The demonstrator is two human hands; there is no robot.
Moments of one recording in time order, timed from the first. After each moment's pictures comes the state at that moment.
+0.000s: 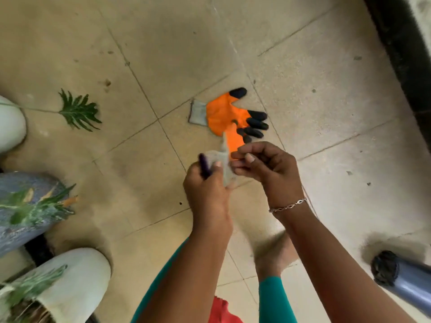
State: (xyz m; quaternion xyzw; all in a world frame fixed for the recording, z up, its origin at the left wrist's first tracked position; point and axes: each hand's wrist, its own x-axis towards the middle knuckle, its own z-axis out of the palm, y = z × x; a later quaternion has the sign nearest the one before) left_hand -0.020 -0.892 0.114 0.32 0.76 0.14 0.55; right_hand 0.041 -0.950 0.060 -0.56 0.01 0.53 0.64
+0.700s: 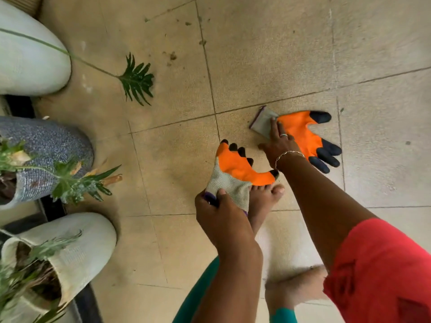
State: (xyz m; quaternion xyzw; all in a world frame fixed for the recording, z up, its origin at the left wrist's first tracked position) left_hand -0.073 -0.820 0.104 0.14 0.89 0.20 0.39; right_hand 0.018 -0.803 -0.108 -0.67 -0.62 0.40 -0.14
